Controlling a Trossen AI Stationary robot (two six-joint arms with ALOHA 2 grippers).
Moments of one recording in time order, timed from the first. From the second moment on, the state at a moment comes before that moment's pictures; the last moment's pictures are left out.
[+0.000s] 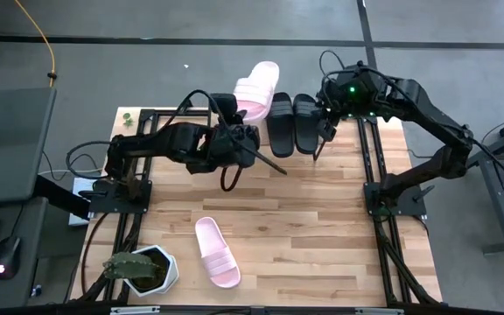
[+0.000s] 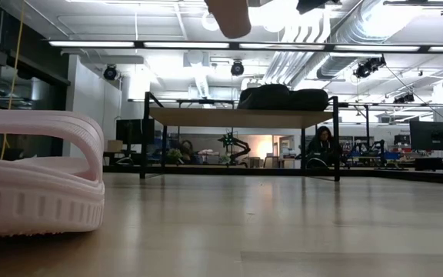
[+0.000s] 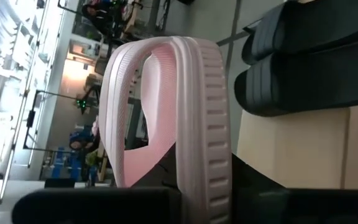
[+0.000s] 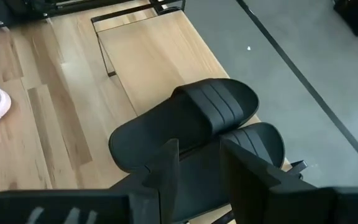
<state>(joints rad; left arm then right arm) -0.03 1.90 2.34 -1.32 -1.12 0.38 -0.37 1.36 1.81 -1.21 0.16 -0.03</state>
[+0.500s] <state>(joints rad) -0.01 2.01 2.34 -1.44 -1.25 0.24 -0.32 1.36 1.81 -1.23 0.20 -0.03</state>
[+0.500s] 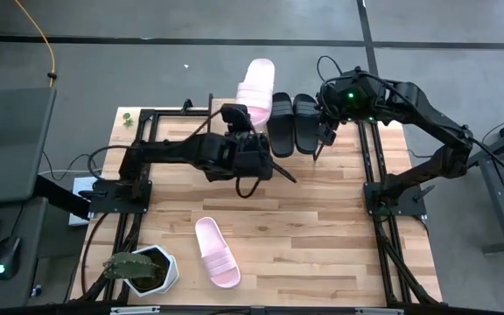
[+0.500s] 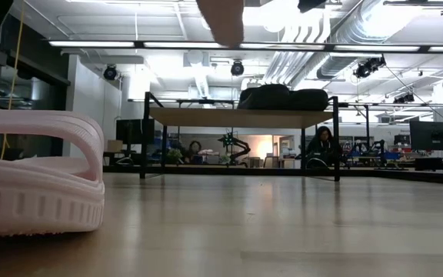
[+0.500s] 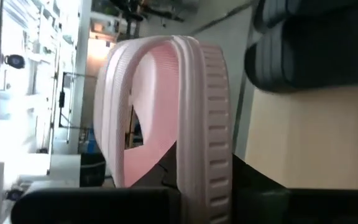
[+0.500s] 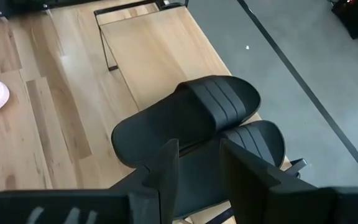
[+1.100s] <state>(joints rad) 0.05 2.06 2.34 -1.50 -1.24 0.09 -0.32 1.35 1.81 -1.21 0.23 -0.16</state>
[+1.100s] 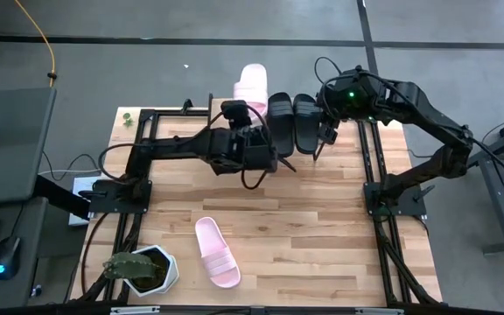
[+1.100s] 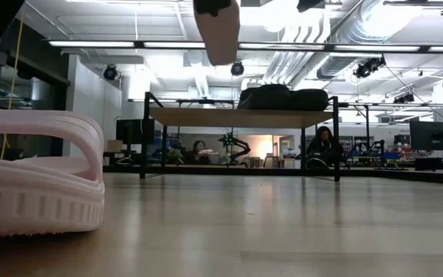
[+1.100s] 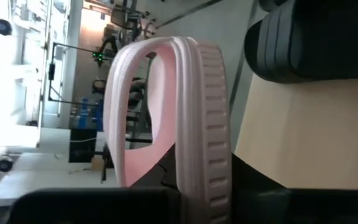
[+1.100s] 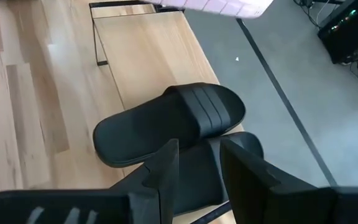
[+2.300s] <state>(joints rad) 0.12 2.18 2.34 -1.57 -1.13 -0.08 -0.32 1.30 1.81 -1.23 0.18 -0.28</state>
